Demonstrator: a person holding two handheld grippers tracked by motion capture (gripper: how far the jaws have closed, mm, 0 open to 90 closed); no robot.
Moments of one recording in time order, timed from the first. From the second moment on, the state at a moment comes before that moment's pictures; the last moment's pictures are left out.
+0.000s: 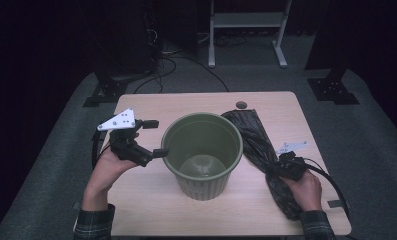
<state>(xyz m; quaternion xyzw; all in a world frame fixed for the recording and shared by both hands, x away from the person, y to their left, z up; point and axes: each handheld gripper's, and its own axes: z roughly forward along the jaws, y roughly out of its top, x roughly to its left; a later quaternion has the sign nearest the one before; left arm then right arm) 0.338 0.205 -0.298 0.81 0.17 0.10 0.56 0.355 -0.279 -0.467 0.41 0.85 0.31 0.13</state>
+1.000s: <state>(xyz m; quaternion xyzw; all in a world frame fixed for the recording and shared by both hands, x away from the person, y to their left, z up) 0.334 0.205 -0.295 0.80 0.16 0.10 0.56 0.312 -0.263 -0.409 0.24 0.90 0.36 0.08</state>
